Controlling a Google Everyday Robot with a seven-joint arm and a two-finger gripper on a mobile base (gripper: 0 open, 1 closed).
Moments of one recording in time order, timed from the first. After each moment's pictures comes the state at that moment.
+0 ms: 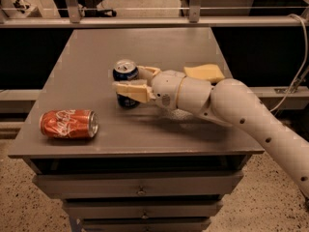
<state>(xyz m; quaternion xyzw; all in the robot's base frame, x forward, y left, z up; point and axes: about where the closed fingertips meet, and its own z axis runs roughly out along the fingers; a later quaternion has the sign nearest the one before) 0.575 0.051 0.894 -0.35 0.62 0.38 0.58</state>
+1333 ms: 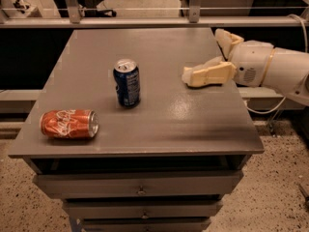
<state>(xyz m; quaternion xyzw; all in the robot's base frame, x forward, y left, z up) 0.565 -0.113 0.972 -0.36 0.63 0.32 0.61</state>
